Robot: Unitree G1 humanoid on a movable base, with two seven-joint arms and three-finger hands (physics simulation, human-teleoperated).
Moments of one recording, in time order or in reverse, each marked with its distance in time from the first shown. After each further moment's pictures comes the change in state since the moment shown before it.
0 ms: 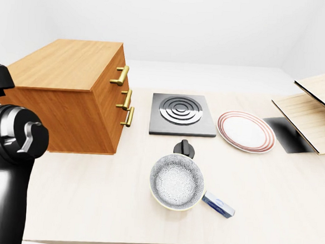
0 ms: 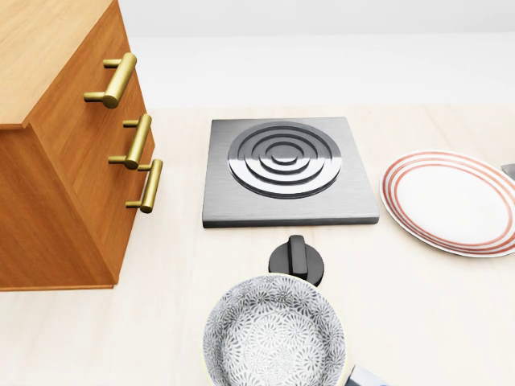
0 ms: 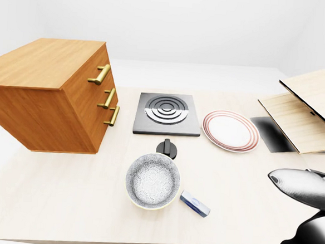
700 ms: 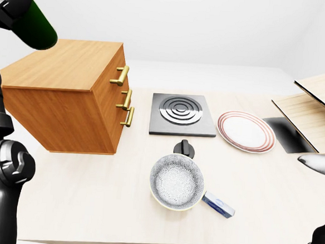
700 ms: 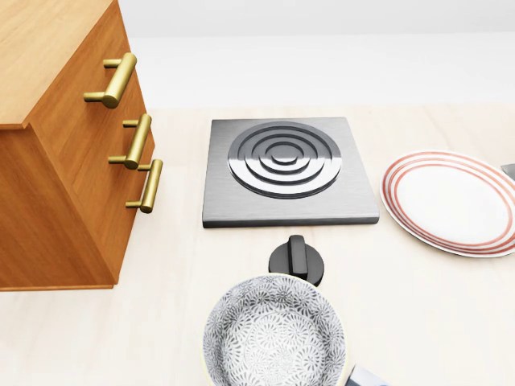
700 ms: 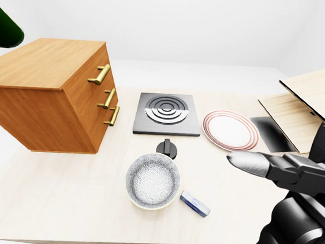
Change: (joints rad) left arm 0.329 0.143 0.056 0.251 -0.128 0.000 -0.036; right arm 0.004 0.072 0.143 0.062 -0.219 0.000 0.095
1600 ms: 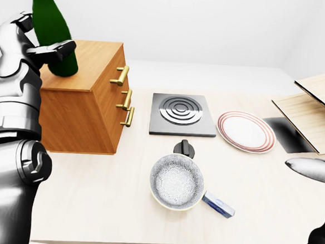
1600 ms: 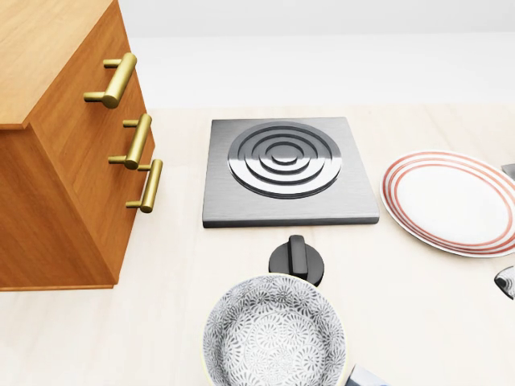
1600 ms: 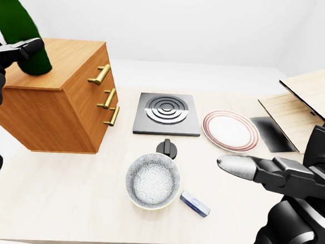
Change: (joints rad) left arm 0.008 -0.101 0.002 0.336 0.156 -0.104 0.007; right arm 0.009 0.042 0.022 -0.026 -0.090 0.000 0.063
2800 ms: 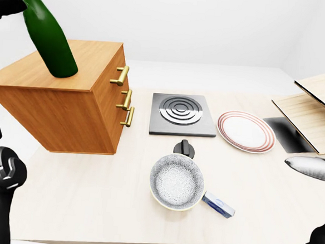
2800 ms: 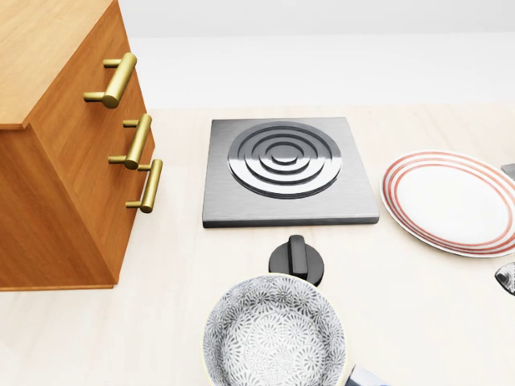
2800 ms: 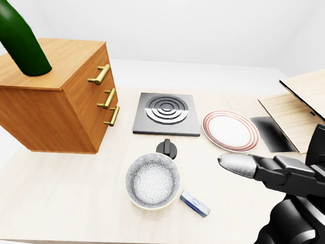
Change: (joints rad) left arm 0.061 0.130 0.027 -0.339 -0.058 0.104 0.031; right arm -0.012 -0.007 -0.019 0.007 -0.016 0.000 0.024
